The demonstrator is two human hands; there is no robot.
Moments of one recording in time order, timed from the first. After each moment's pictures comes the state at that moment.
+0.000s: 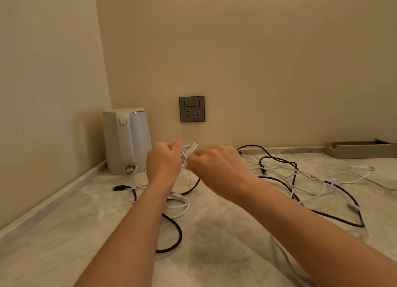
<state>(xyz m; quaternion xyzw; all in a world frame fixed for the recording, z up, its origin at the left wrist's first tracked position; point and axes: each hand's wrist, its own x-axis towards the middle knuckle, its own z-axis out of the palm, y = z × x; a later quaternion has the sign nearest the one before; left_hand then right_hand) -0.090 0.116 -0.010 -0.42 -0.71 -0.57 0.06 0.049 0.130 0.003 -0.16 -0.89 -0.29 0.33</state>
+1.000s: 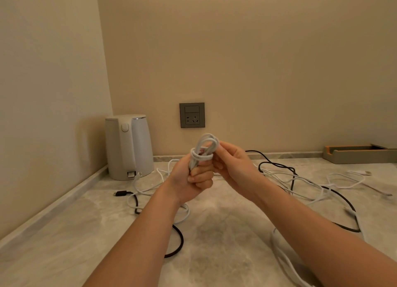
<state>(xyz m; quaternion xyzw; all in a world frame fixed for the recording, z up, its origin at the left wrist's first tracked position) -0.066 0.112 -0.008 -0.44 -0.24 -0.56 -0.66 0.059 0.156 -0.005 -0.08 -0.67 0.59 0.45</state>
